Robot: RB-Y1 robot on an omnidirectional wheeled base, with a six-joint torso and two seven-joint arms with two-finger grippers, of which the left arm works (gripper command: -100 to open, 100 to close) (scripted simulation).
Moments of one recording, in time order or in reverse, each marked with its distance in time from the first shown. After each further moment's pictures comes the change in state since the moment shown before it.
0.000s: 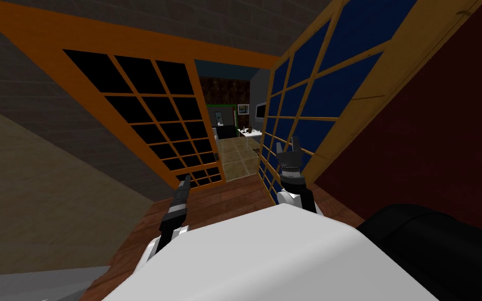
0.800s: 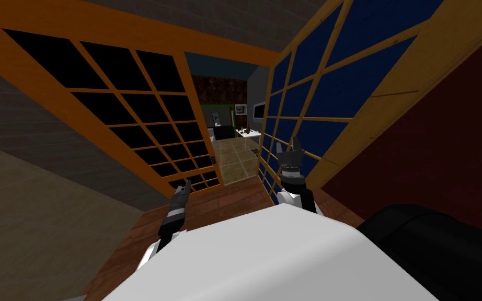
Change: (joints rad) arm -0.031 0.005 0.057 0.152 -0.029 -0.055 -0.155
